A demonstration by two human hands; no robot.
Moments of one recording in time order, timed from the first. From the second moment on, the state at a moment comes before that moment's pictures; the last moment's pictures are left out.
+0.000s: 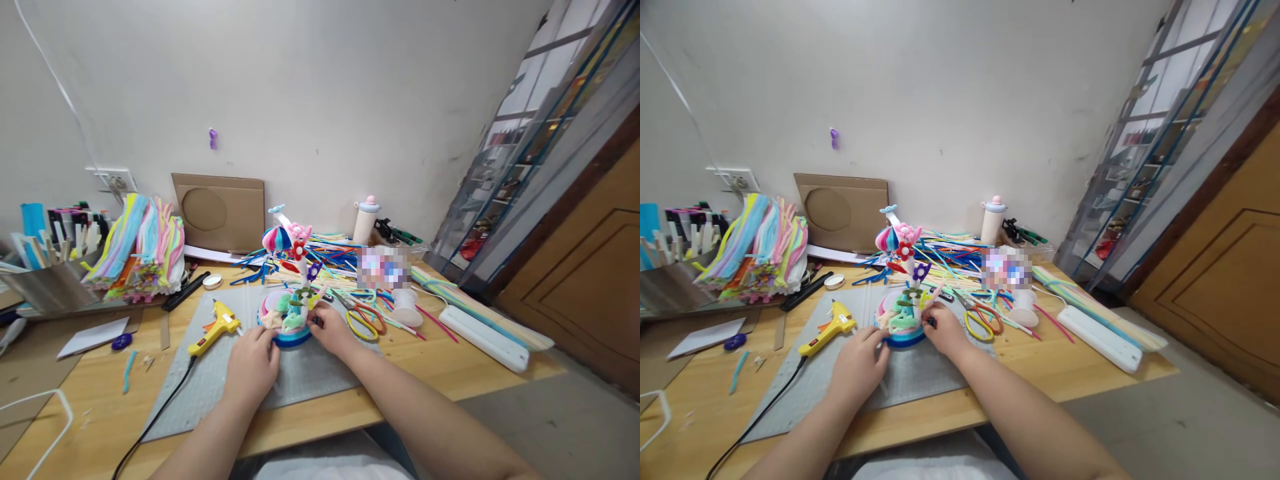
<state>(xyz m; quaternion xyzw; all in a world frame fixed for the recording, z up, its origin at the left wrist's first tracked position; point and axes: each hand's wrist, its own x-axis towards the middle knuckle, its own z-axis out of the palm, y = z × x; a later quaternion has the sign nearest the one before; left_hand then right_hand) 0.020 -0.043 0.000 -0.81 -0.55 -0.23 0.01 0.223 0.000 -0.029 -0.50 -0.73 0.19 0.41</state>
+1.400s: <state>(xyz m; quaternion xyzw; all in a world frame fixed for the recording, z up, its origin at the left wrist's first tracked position) 0.018 -0.045 0.001 -0.79 -0.57 -0.21 0.08 0.223 0.000 -0.031 -0.48 -0.73 0.21 0.43</state>
